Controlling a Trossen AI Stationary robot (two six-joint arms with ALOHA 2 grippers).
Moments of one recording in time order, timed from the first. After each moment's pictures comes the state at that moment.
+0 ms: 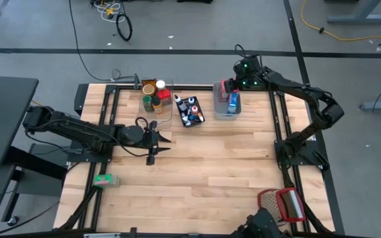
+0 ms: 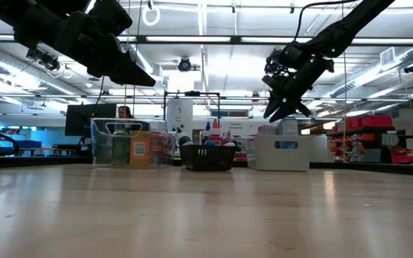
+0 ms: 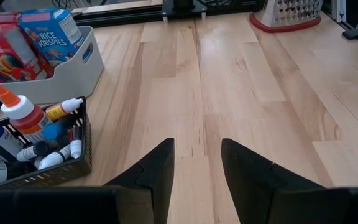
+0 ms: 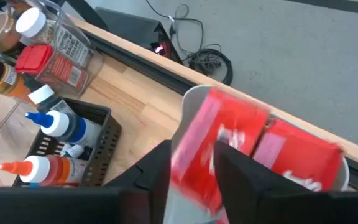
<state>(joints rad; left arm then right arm) -0.09 1.10 0.45 0.23 -0.14 0.04 -0.88 1.55 1.07 -0.31 -0.25 0.27</state>
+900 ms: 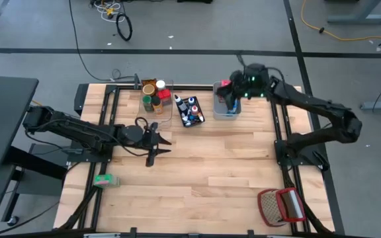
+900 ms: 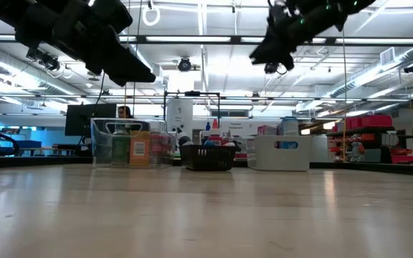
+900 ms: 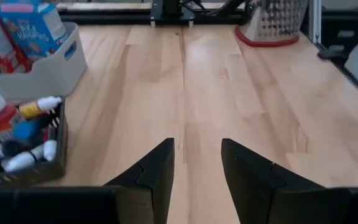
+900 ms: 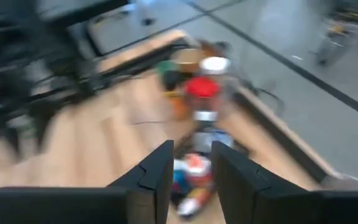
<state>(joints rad) -0.09 1.10 0.45 0.25 -0.08 -0.03 -0.56 1.27 1.07 -0.27 -0.27 0.12</state>
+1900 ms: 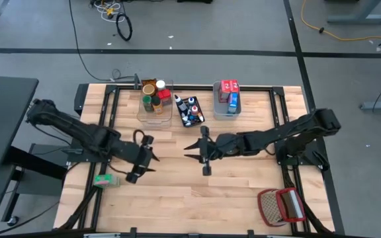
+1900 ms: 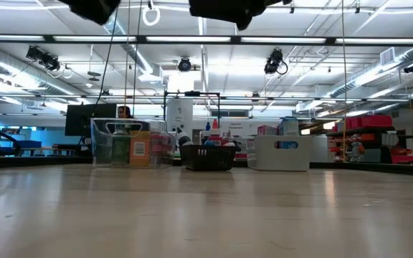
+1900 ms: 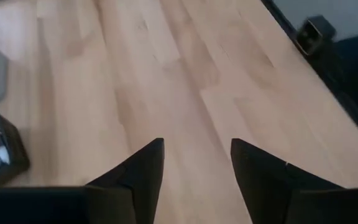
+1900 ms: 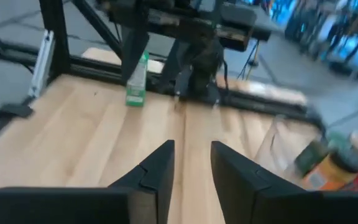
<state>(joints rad) -0.40 1.10 0.92 -0.55 -0.14 0.01 0.22 1.58 1.07 0.19 0.20 -0.13</state>
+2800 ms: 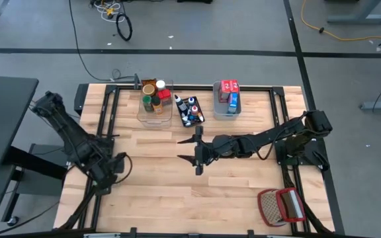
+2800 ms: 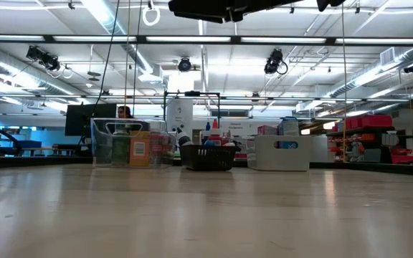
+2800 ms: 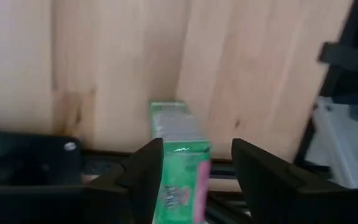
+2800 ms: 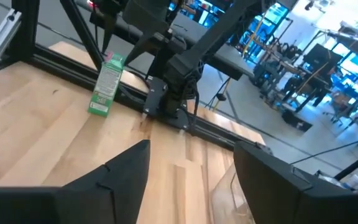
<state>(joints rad) -0.82 1.10 0.99 -1.24 0.05 -0.99 0.22 1.68 1.07 0.43 0.27 -0.43</state>
